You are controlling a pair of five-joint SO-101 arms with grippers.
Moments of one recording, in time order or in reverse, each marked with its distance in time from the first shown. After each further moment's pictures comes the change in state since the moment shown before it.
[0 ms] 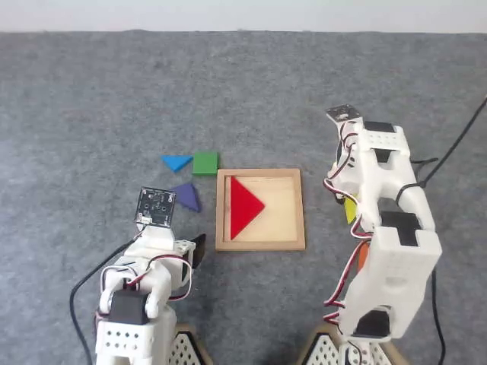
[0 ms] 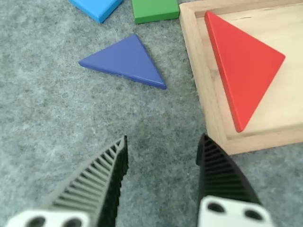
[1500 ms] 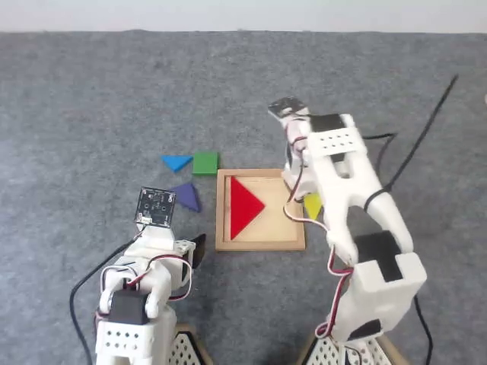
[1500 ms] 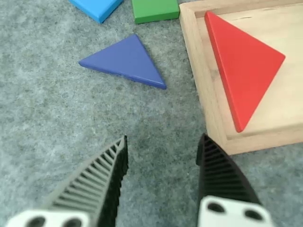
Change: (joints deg) left arm 0.0 0.0 0.0 0.0 0.0; right arm -19.3 -13.5 1.1 8.3 -4.2
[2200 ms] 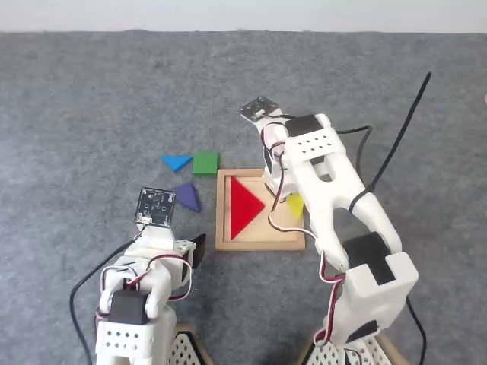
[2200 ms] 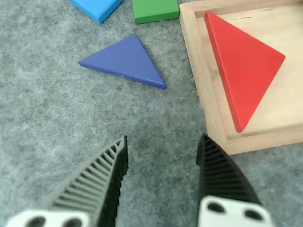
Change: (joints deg) left arm 0.0 0.0 0.0 0.0 0.0; right arm -5.3 0.0 -2.3 0.2 0.0
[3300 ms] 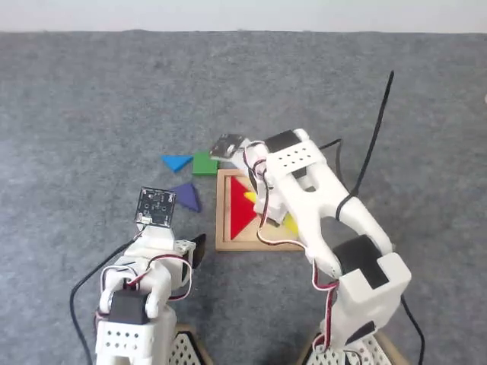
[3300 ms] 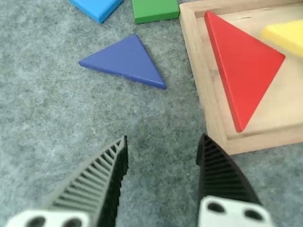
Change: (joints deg) left arm 0.0 0.0 0.0 0.0 0.0; right arm -5.9 0.0 6.8 0.0 19.2
